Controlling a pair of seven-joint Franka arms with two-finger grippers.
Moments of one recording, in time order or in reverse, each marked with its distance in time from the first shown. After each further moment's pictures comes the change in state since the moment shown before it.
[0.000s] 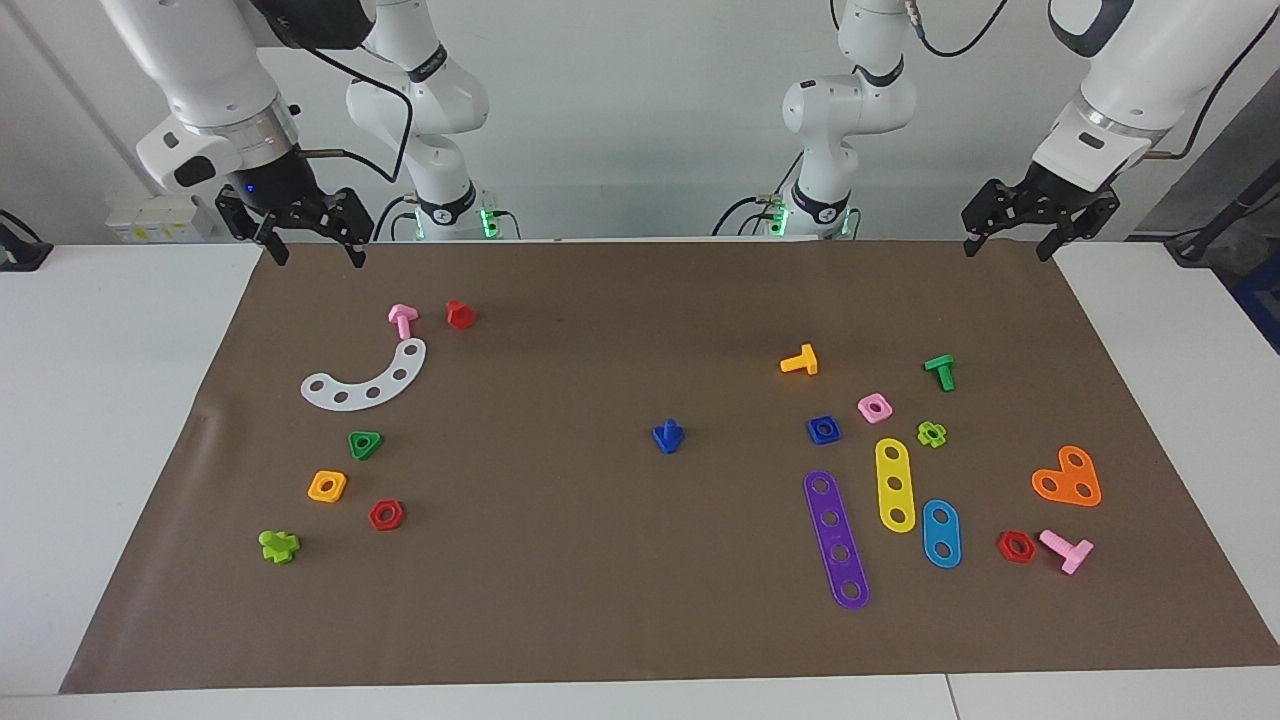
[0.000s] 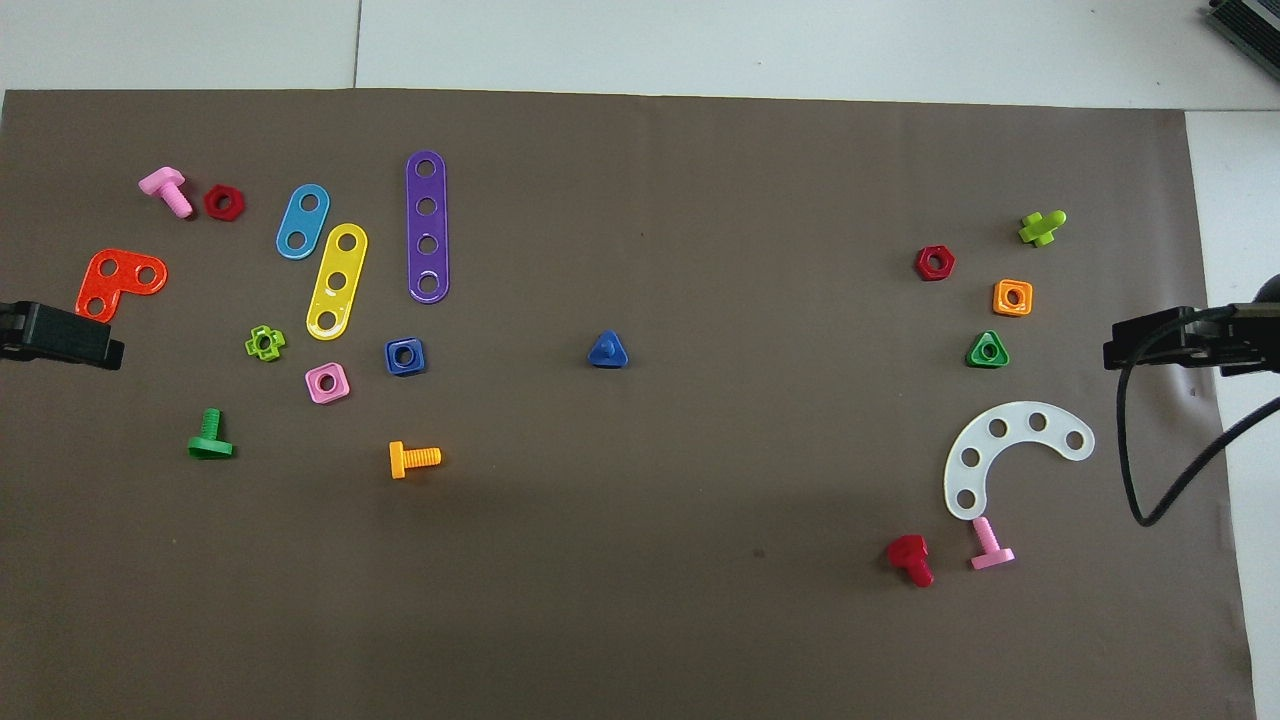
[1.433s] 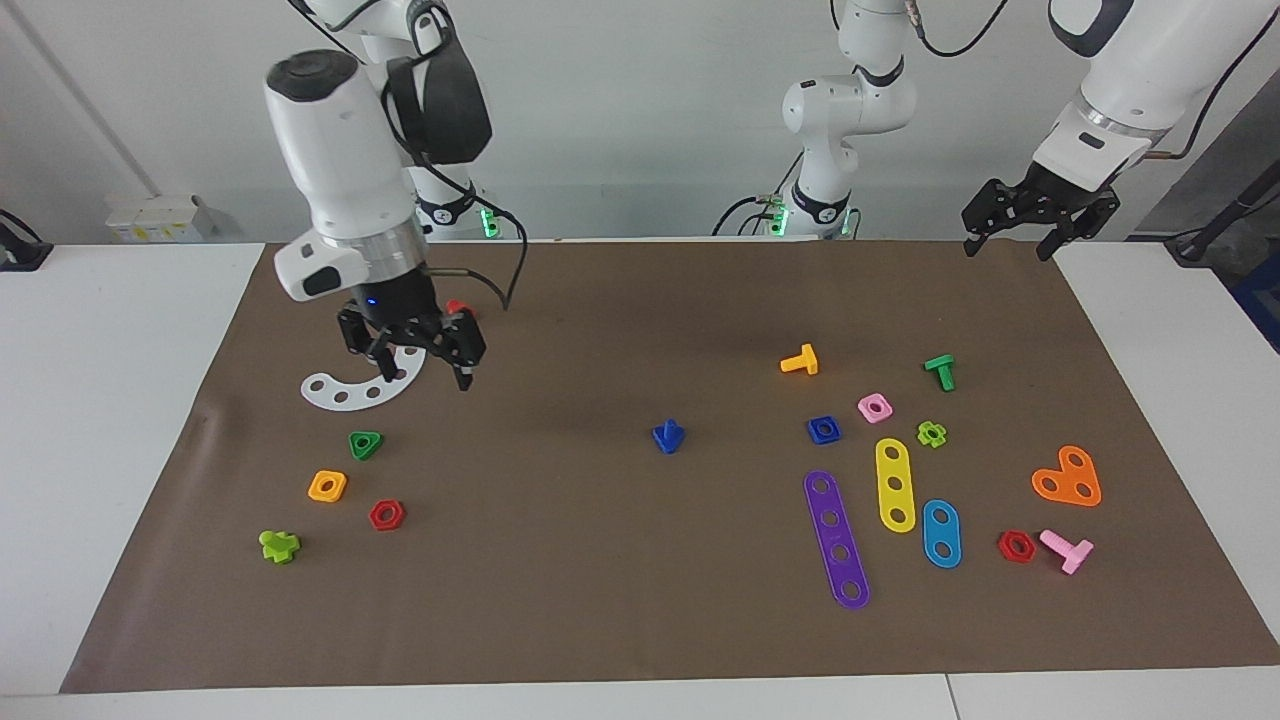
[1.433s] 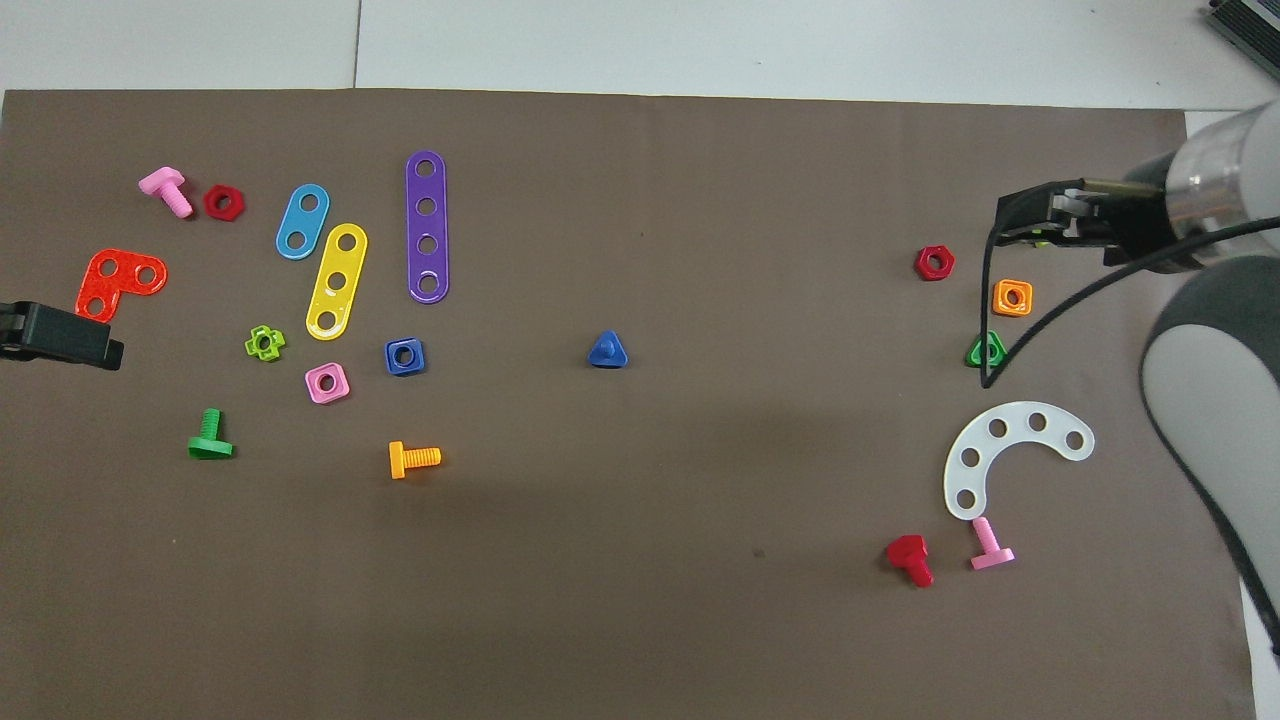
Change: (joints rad) left arm 0.000 0.000 0.000 0.000 0.000 0.000 0.000; right arm 0.082 0.126 0.005 0.119 0.006 0.170 0.186
